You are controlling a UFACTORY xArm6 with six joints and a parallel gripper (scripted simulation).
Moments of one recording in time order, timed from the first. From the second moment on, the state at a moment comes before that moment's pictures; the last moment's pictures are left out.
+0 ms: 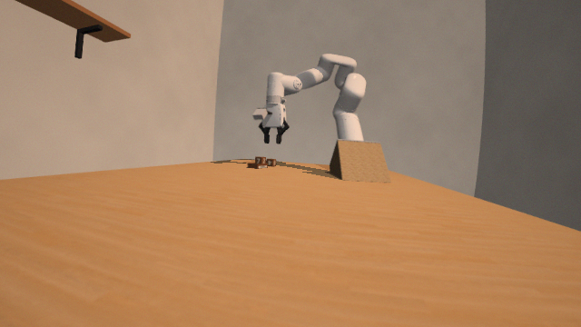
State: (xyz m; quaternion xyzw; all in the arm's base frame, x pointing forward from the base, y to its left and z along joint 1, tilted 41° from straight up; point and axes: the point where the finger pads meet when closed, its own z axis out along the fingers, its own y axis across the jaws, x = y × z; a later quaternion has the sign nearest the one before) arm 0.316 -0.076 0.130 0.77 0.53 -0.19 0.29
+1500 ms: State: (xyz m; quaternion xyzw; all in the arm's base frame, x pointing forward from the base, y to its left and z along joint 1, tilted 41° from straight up) arm 0.328 -0.055 0.116 0.88 0.33 -0.11 0.33
